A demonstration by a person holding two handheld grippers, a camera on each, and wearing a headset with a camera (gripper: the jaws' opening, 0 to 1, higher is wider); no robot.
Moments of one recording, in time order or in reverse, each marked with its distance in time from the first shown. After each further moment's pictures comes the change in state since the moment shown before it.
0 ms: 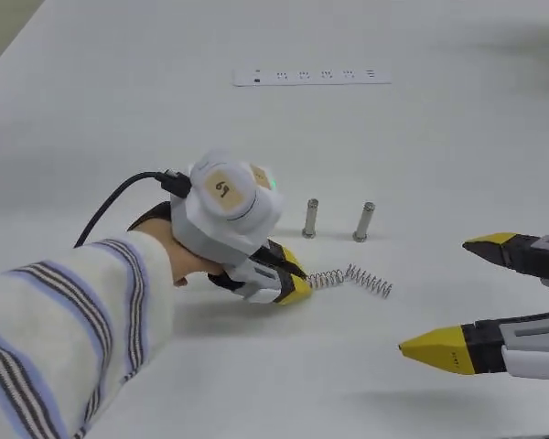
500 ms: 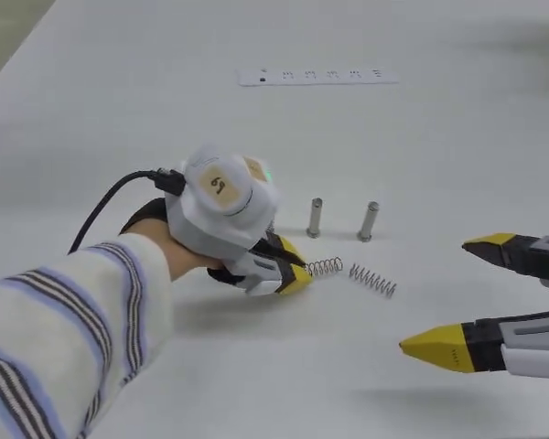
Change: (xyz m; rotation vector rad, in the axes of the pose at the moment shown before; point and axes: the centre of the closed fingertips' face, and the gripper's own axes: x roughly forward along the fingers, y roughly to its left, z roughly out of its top) left arm -0.010 0.008 0.006 -0.039 -0.041 0.056; right arm 0.003 0.000 0.001 0.003 -0.011 0.018
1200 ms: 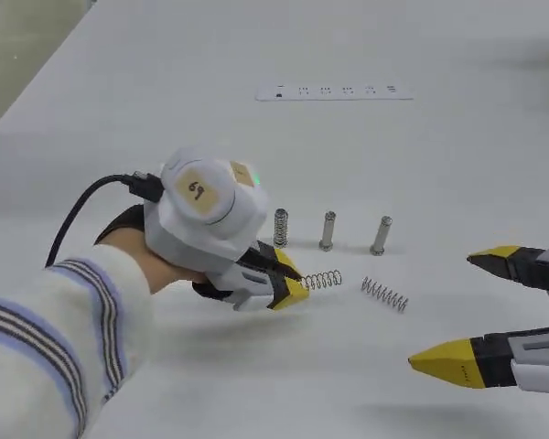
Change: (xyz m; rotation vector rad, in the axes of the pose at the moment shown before) left arm -0.038 -0.016 0.001 -0.005 0.005 0.018; right arm 0.002 0.004 0.002 -0.046 0.017 0.034
